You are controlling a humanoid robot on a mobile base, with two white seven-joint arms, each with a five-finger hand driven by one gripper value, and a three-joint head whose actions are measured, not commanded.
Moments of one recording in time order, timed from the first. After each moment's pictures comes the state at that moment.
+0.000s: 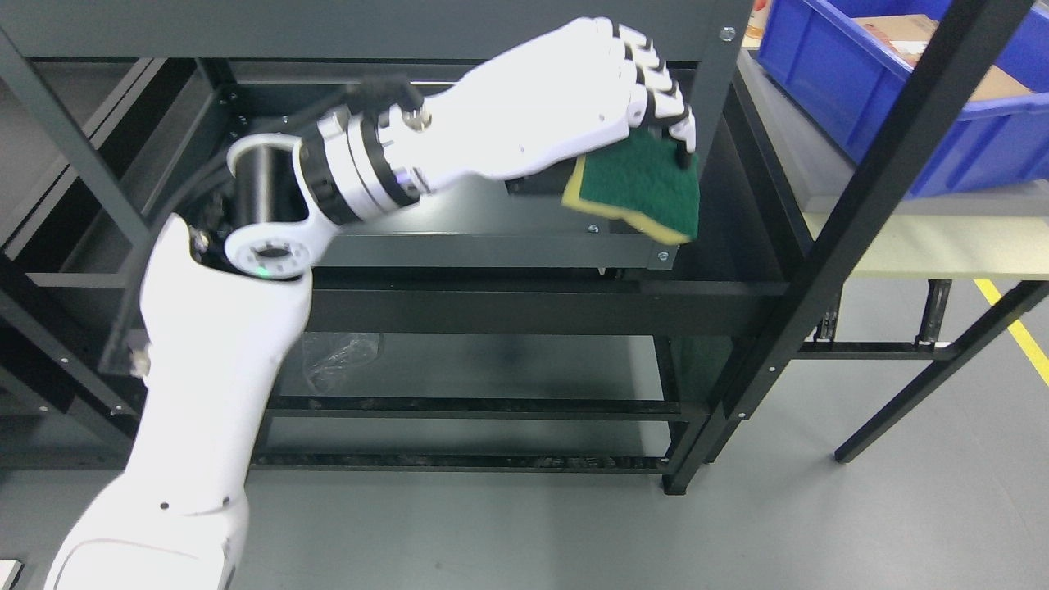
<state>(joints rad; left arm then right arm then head) -1.02 0.10 -0.27 -1.59 -0.61 -0.76 -0.58 -0.07 0.00 -0.21 0.00 -0.11 0.08 -0.07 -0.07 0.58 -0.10</state>
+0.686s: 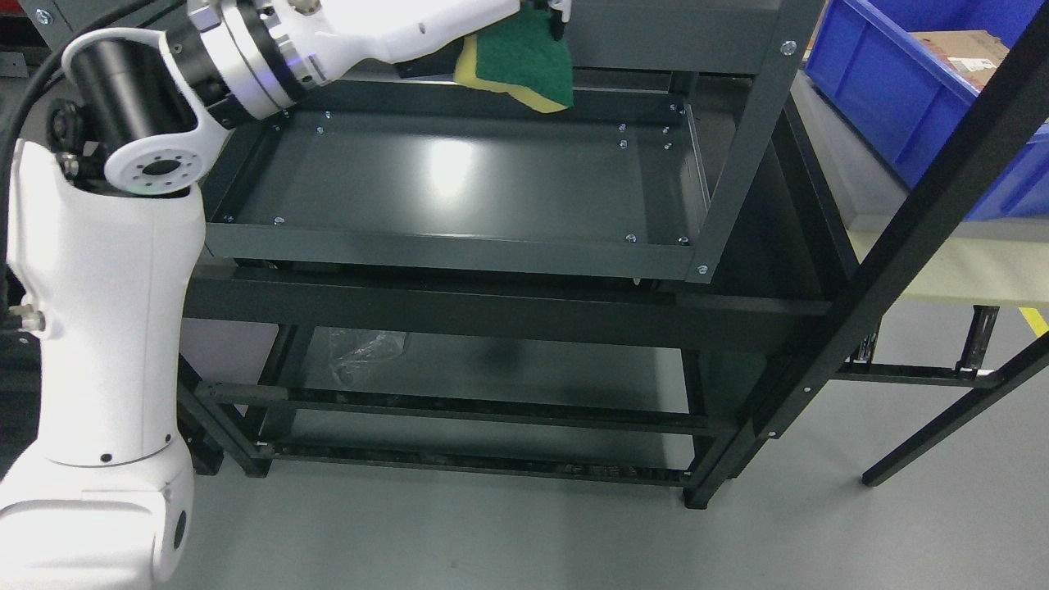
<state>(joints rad) -1.08 0.19 -0.12 -1.55 -0.80 -0.79 -0.59 -0.07 0.00 -0.21 0.00 -0.11 0.08 -0.07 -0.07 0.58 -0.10</state>
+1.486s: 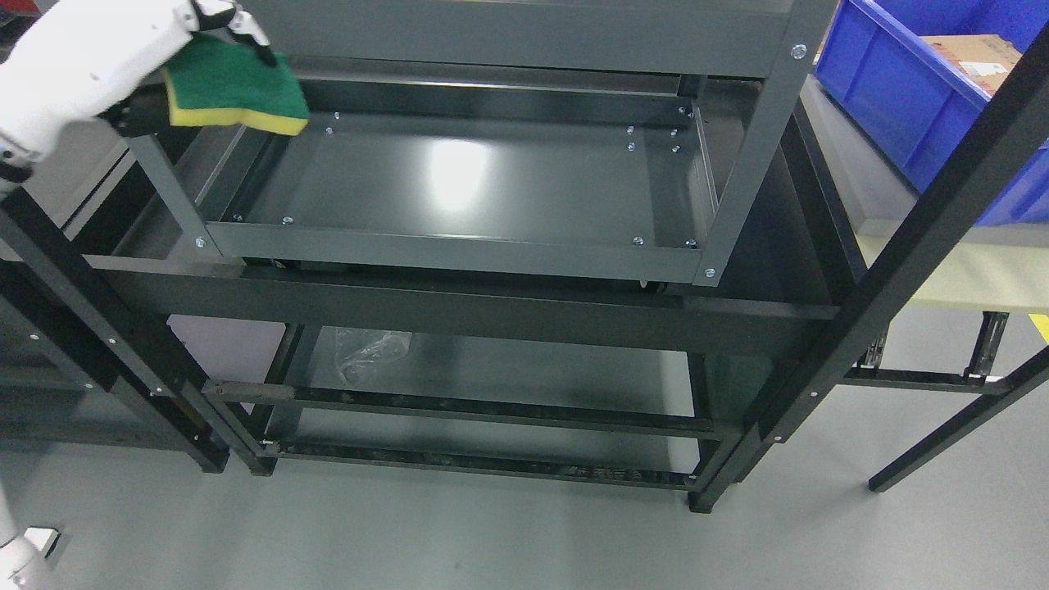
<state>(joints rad) -0.81 0.45 0.26 -1.51 -0.46 -0.78 -0.67 -0.07 0.00 -0.21 0.00 -0.11 0.08 -0.07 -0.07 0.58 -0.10</state>
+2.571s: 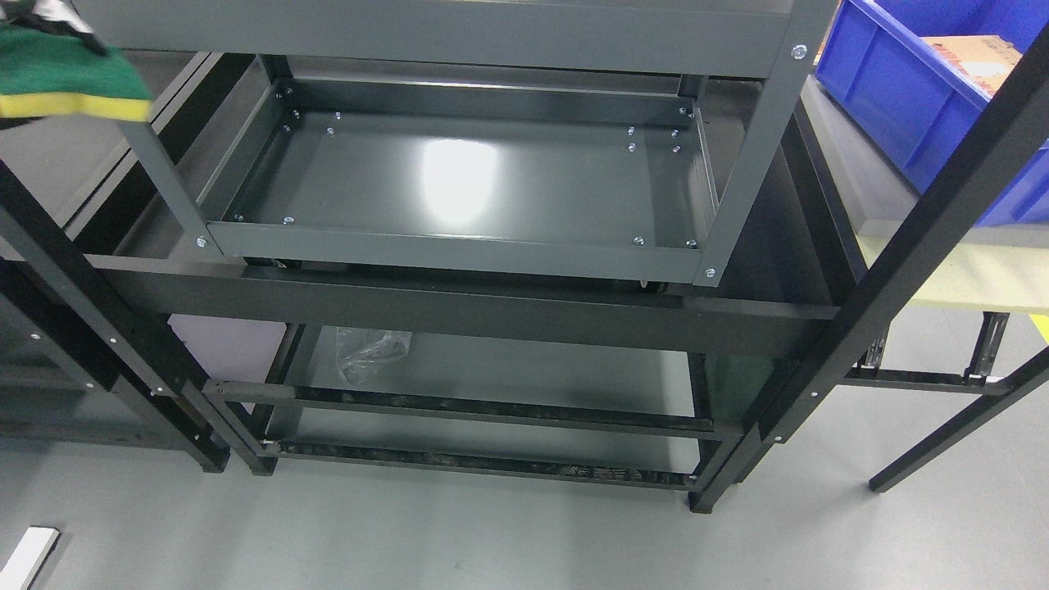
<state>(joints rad) -0.84 0.53 0.31 -1.33 -0.44 -0.78 -0.71 -0.07 0.00 -0.21 0.00 -0.11 0.08 -0.07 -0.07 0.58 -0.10</state>
